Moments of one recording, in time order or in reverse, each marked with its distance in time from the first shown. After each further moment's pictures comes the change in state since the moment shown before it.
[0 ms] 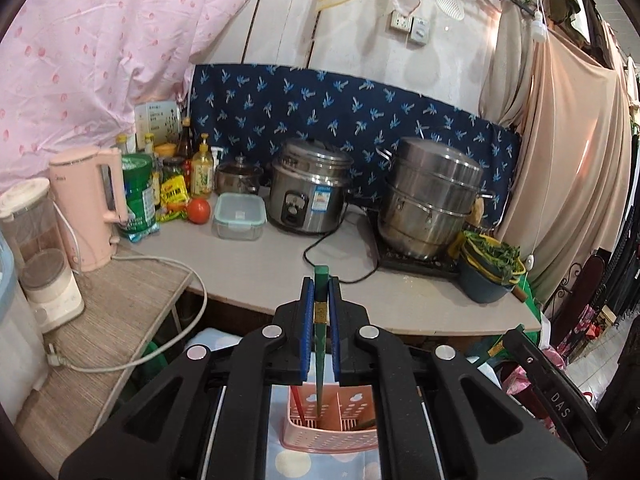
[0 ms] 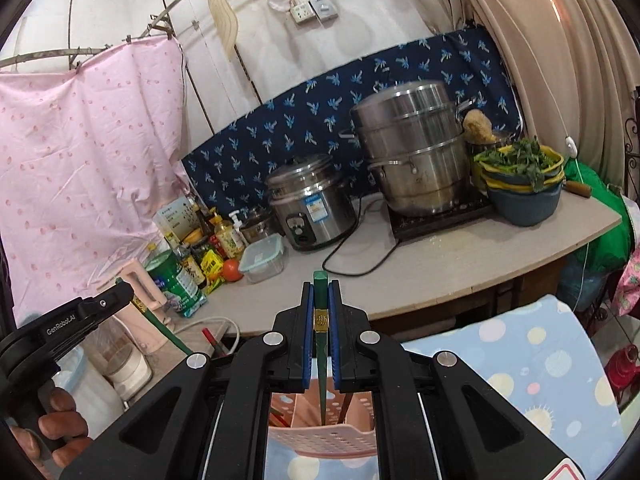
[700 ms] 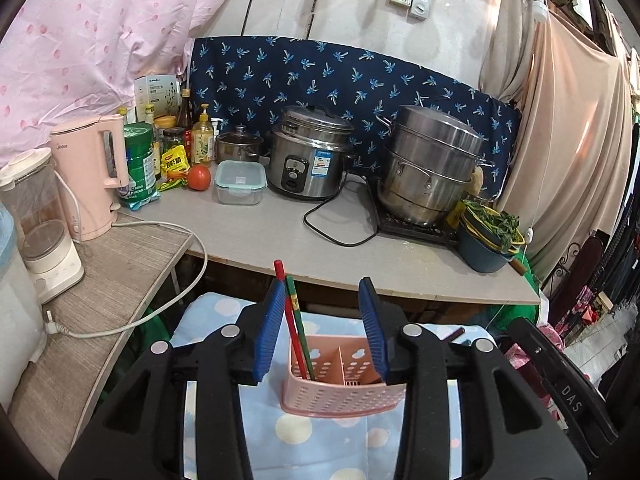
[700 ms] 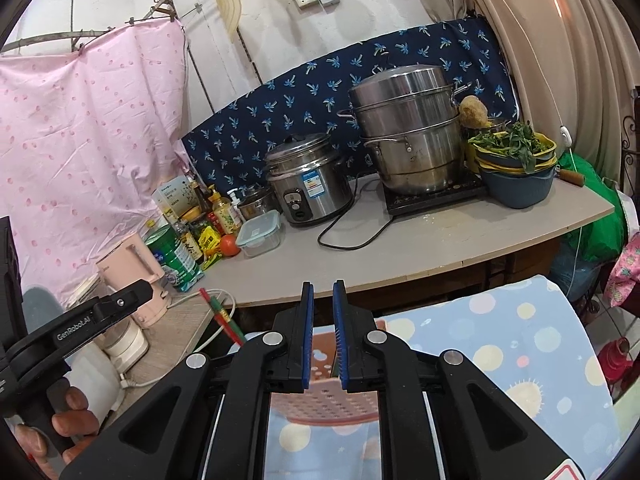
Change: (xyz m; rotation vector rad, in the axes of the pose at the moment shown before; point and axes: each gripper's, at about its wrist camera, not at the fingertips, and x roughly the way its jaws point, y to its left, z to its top) left arm -0.012 0.000 -0.034 0.008 0.083 0.003; right arm -0.026 0.000 -0.024 -0.027 0.053 -0.009
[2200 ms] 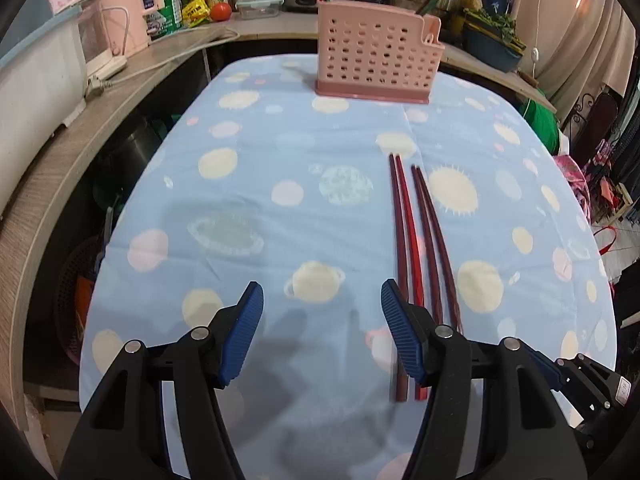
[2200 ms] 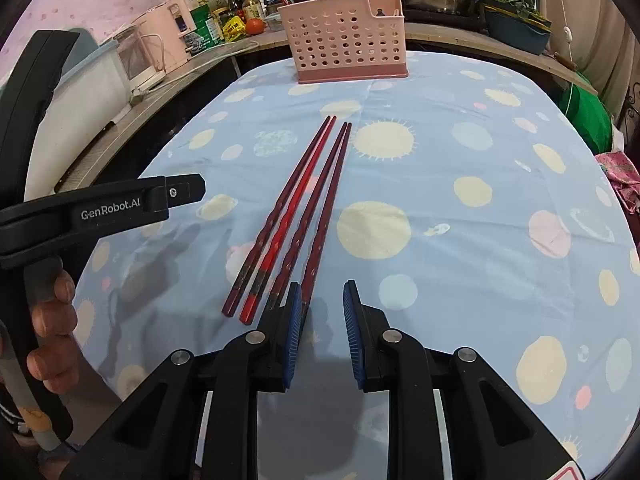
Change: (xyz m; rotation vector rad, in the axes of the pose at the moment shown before) left arm -0.100 0.025 -0.297 0.104 0.470 0.096; right arm -0.146 0.008 -0.313 -0.208 0.530 -0.063
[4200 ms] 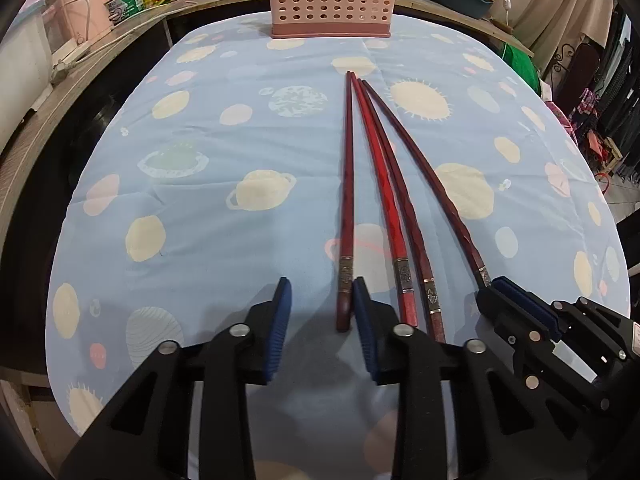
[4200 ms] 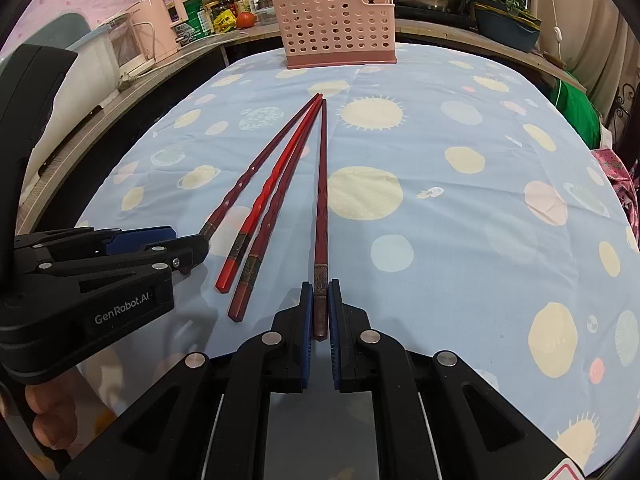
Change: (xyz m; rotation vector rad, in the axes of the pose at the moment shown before) left arm 0.020 -0.025 -0.047 0.103 0.094 -0.042; right arm 0.011 -0.002 -0.022 -0.002 -0.007 -0.060
